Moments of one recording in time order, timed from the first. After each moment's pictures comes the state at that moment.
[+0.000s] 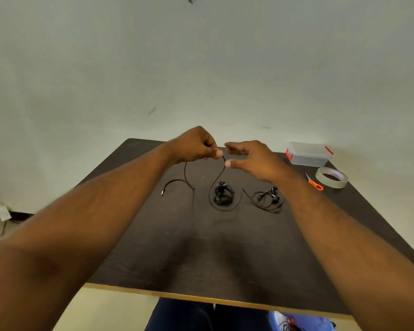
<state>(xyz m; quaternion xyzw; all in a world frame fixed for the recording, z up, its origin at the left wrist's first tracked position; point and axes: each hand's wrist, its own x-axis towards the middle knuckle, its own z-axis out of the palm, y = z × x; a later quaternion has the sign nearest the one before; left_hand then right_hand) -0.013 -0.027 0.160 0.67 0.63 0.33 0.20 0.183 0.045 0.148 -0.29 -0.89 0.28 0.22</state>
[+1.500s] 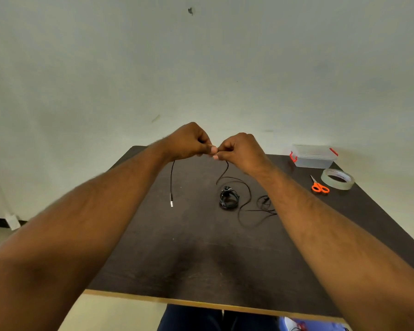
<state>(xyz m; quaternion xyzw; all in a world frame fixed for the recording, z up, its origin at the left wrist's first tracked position) -0.033 -0.033 0.177 0.66 0.66 0.32 0.14 0.139 0.041 0.156 -0.27 -0.88 0.22 0.31</state>
